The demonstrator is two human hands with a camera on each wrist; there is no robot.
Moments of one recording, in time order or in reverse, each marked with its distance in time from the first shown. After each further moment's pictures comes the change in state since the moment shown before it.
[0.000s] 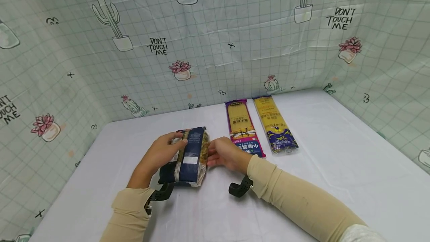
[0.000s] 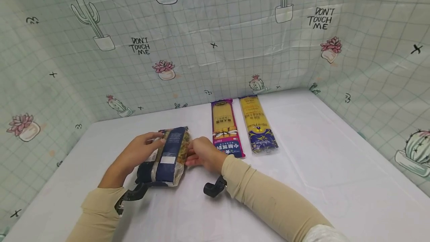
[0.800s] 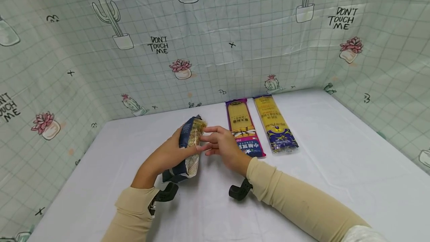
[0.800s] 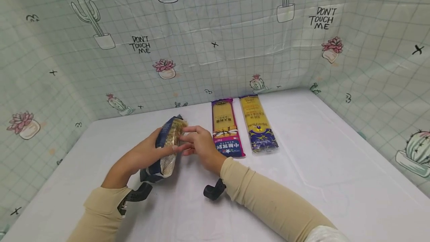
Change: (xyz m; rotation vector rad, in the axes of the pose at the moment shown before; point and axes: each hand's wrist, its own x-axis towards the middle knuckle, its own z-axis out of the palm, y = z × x) left_hand -0.007 0.020 0.007 -0.033 -0.130 0.037; right_hand -0.014 -0.005 0.005 0.074 -0.049 -0.364
